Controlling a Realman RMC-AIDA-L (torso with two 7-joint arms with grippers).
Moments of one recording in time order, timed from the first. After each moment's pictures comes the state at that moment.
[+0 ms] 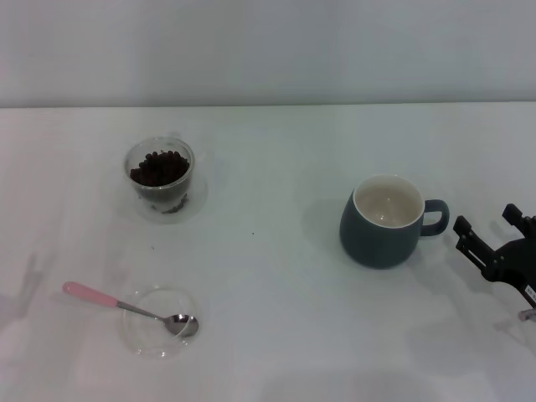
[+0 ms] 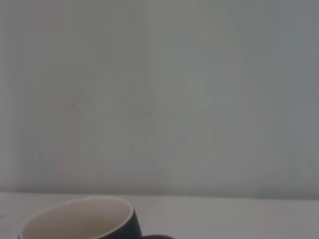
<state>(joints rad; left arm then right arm) -0.23 -2.08 0.12 -0.08 -1.73 -1.49 2.83 0.28 2.01 -0.13 0.22 -1.53 -1.26 0.25</state>
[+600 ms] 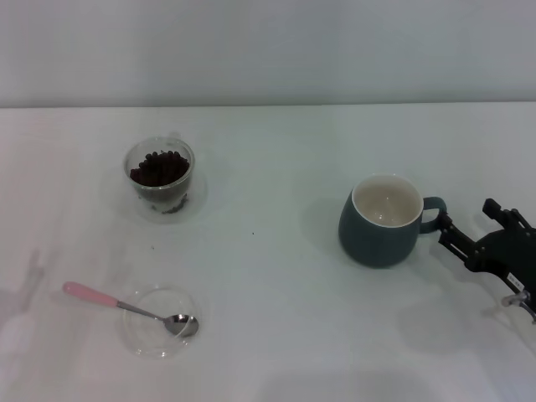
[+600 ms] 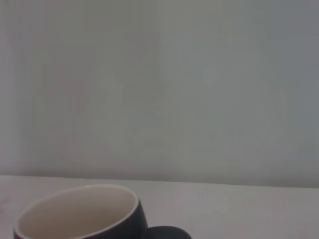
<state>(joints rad) -0.24 -2.08 0.12 -0.07 -1.73 -1.49 2.83 0.35 2.01 -0.17 0.17 -1.53 -1.17 0.32</state>
